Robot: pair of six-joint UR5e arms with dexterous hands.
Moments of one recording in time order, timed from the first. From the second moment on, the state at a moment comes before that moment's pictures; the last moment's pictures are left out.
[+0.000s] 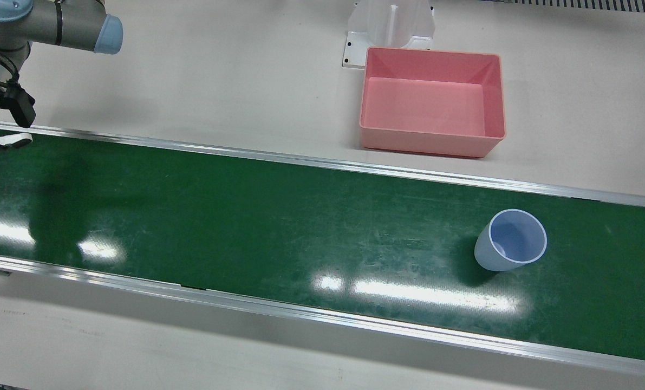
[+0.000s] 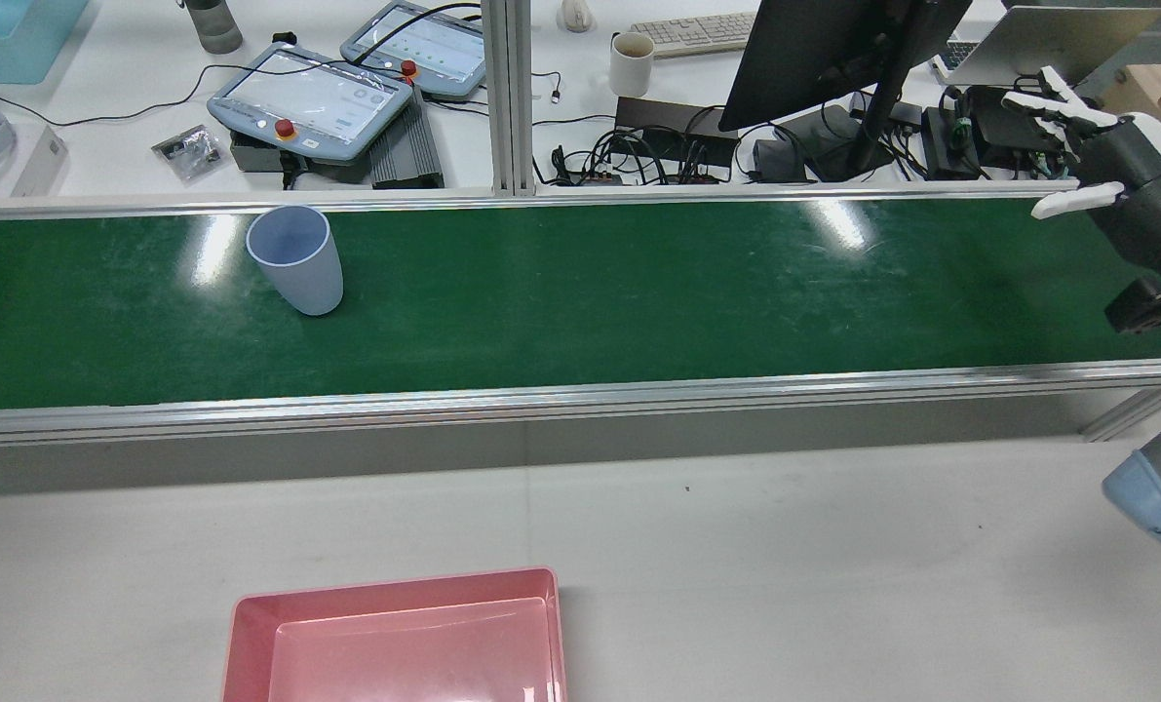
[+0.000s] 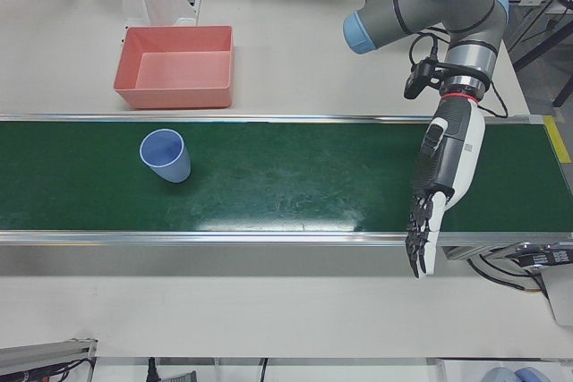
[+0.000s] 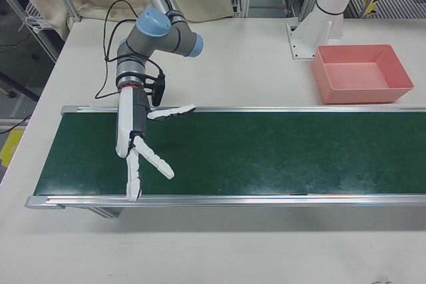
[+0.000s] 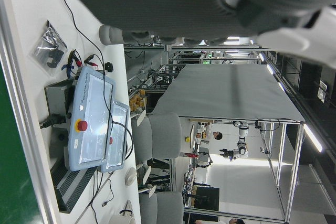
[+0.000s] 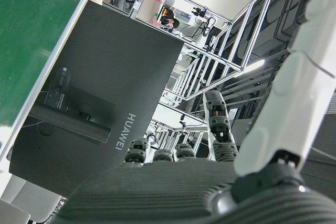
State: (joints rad) left arm -1.42 -1.79 -1.69 0.26 1.80 0.00; right arm 1.14 -1.53 1.72 -3.10 -1.20 -0.47
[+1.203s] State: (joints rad) left arm -1.42 -1.80 -1.69 0.26 1.80 0.00; right arm 1.12 -1.54 1.73 -3.12 -1.19 -0.49
